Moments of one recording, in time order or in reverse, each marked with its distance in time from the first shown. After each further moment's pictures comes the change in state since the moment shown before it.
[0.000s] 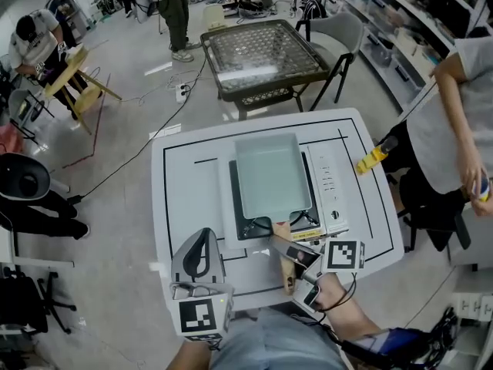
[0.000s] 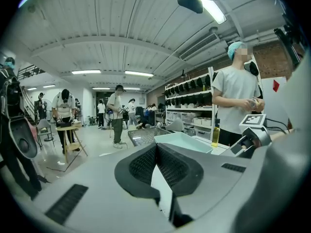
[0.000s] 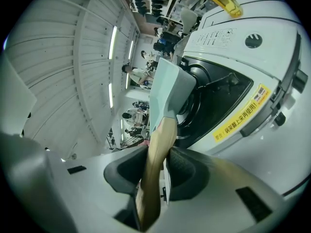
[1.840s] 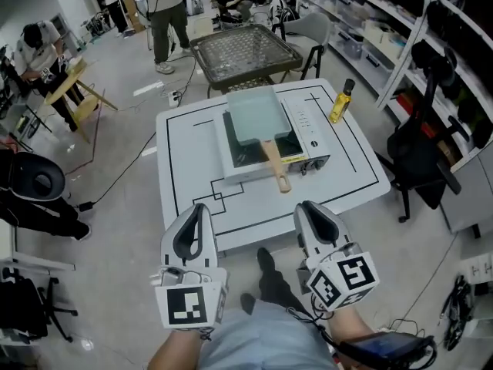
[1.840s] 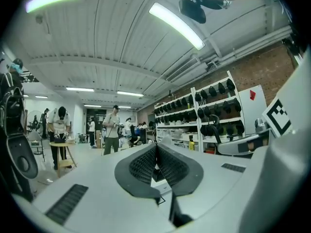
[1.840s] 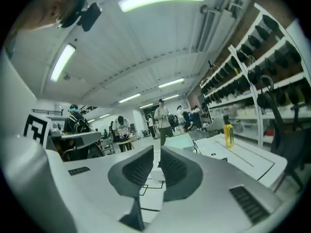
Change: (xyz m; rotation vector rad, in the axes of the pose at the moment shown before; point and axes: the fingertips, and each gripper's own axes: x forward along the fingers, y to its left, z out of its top) left arm -0.239 -0.035 0.014 0.056 -0.259 -0.134; right arm -0.169 0.105 -0.170 -1.005 -0.601 -0.366
